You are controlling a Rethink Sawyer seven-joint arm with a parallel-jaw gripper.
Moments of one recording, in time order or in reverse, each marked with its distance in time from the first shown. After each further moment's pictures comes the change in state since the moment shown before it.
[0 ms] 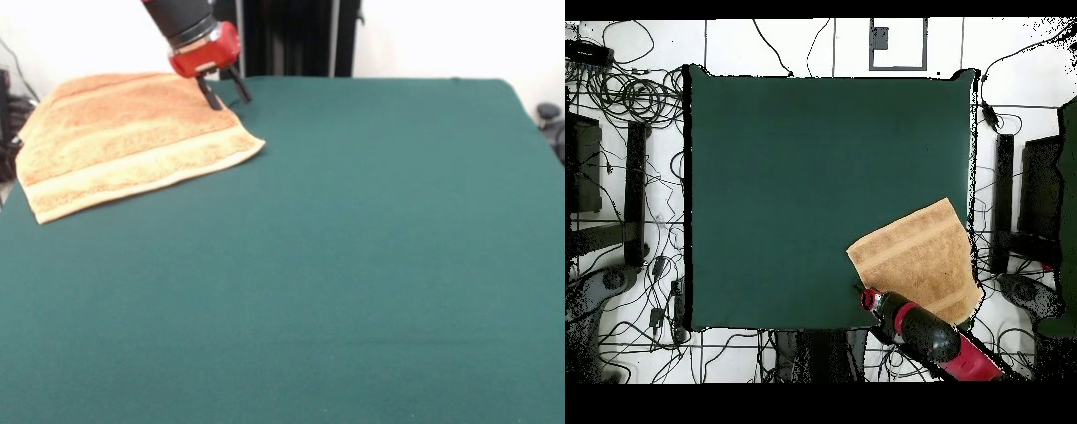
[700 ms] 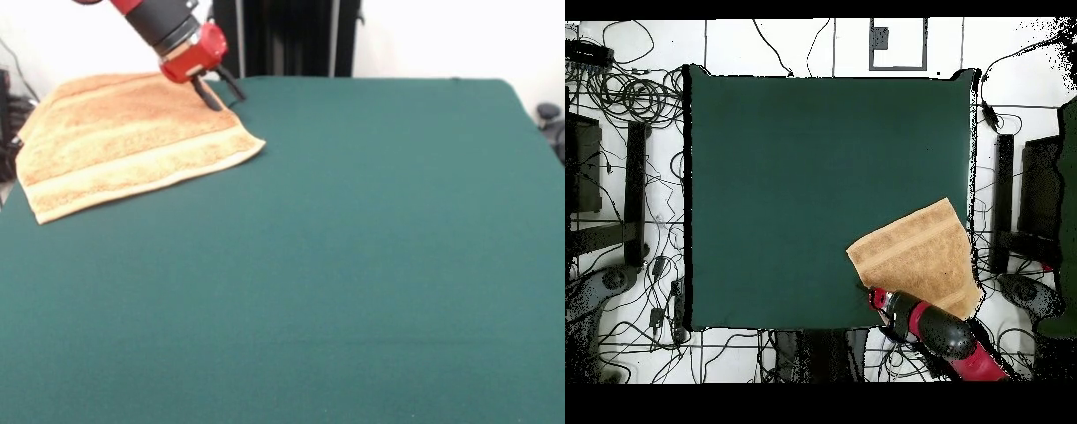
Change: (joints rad) arm -0.174 0.108 0.106 -0.061 0.001 0.180 0.000
